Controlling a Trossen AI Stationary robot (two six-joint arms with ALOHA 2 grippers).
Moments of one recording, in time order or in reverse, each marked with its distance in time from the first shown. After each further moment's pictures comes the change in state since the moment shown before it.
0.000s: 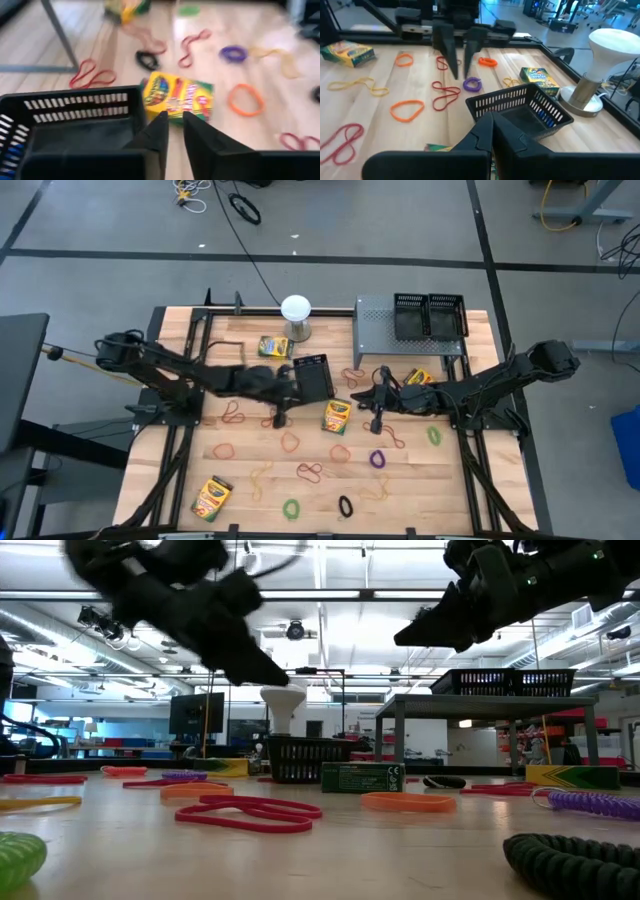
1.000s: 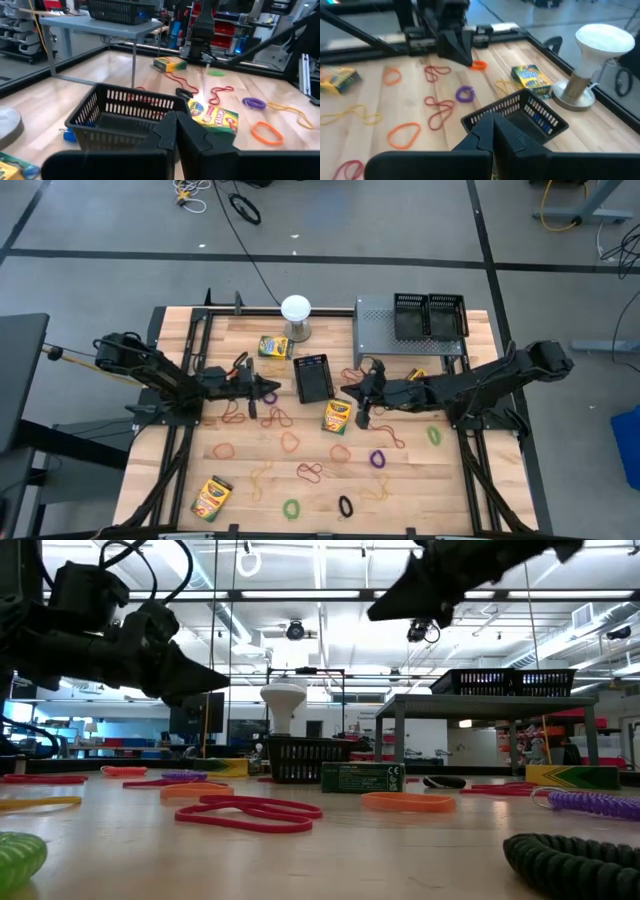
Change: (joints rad) left arm 0.072 -0.007 -0.537 0.908 -0.100 -0.091; right arm -0.023 0.079 0.300 -0.339 0.057 0.161
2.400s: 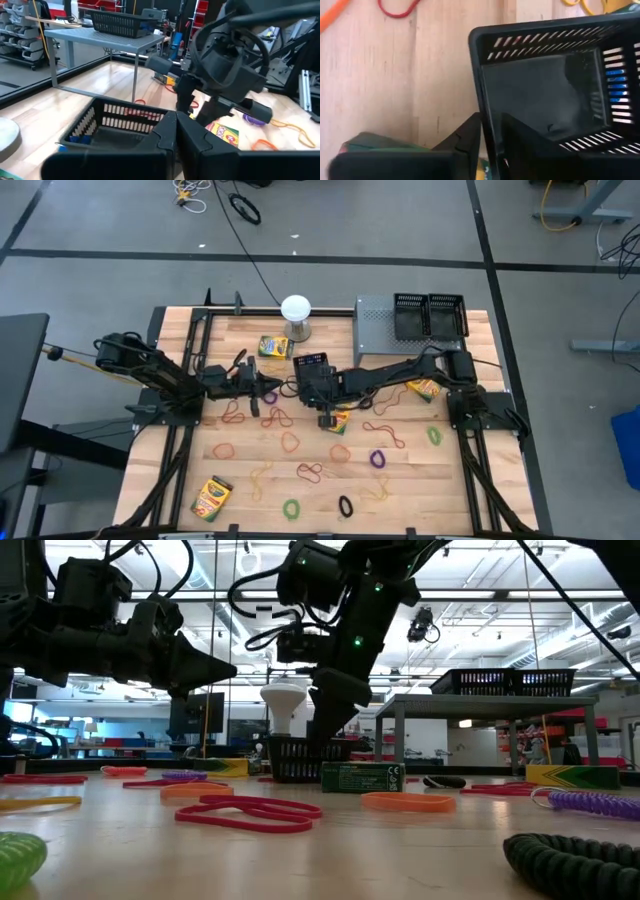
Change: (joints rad) left arm 0.002 0.005 0.030 0.021 -0.015 -0.026; right arm -0.167 0.729 0.724 -0.716 -0.252 -0.278
